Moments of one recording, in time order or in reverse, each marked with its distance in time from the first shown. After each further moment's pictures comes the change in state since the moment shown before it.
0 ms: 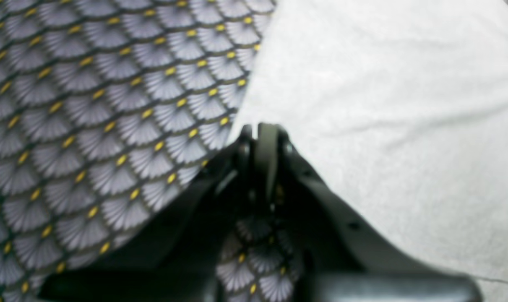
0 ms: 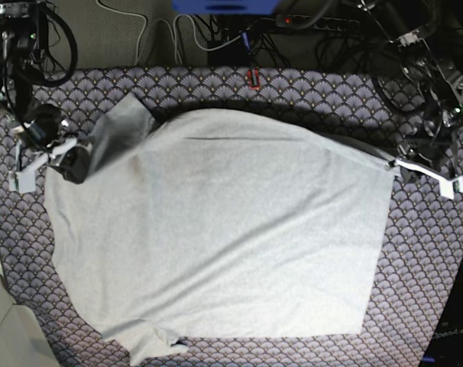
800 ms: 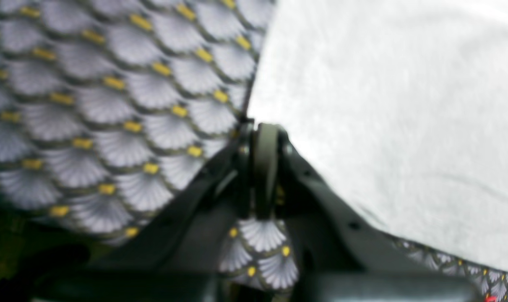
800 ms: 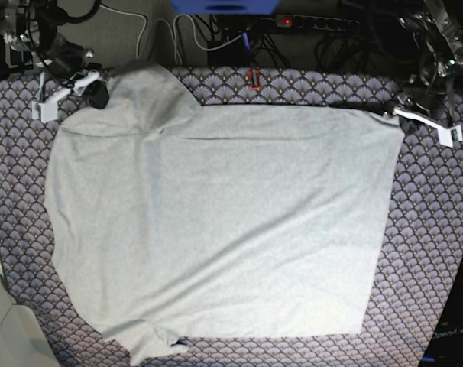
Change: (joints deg) left arm 15.4 -0.3 -1.1 2.3 -6.3 0.0 -5.4; right arm -17.7 -7.3 0.5 3.3 -0.1 -0.5 0.9
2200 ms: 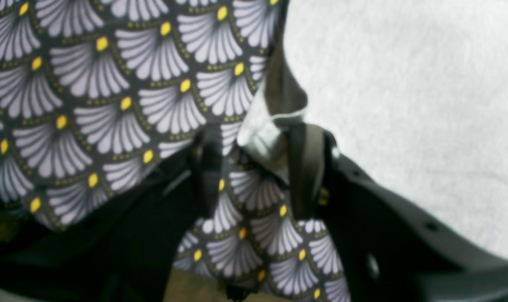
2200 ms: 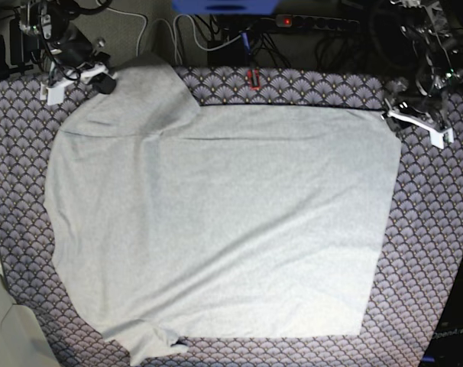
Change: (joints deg) left arm -1.7 -3.5 4.9 -6.5 0.0 5.9 2.0; right arm 0.0 -5.8 0.7 -8.4 1.0 -0.9 1.9
